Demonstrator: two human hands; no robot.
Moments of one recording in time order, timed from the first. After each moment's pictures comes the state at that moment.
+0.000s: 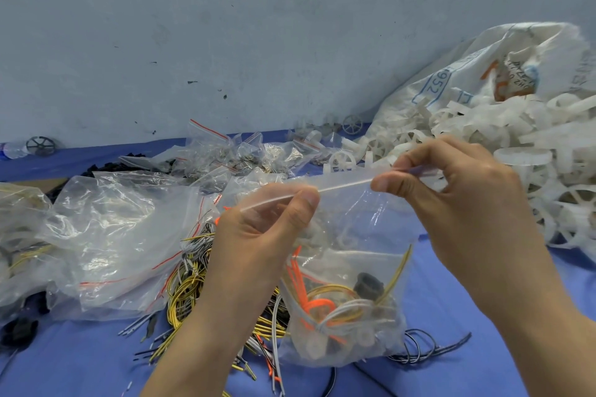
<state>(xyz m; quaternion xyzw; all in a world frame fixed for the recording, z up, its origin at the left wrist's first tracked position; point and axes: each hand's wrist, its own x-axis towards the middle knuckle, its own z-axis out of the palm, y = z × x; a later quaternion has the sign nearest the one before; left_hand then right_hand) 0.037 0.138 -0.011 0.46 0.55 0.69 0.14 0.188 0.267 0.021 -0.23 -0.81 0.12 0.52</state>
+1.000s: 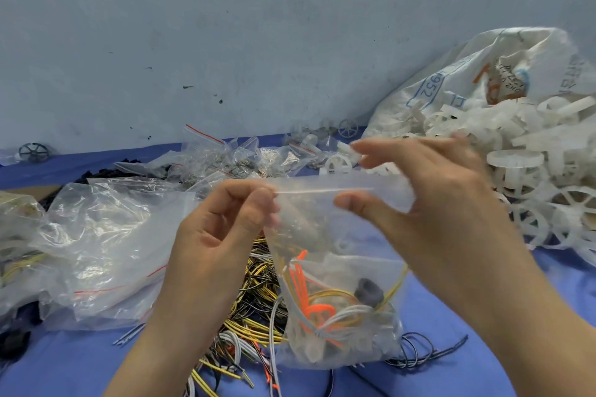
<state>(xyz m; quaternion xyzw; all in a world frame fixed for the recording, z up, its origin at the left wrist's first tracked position) 0.021 0.119 -0.007 0.44 0.56 0.70 0.08 0.186 0.241 0.033 -0.24 -0.86 0.07 0.44</state>
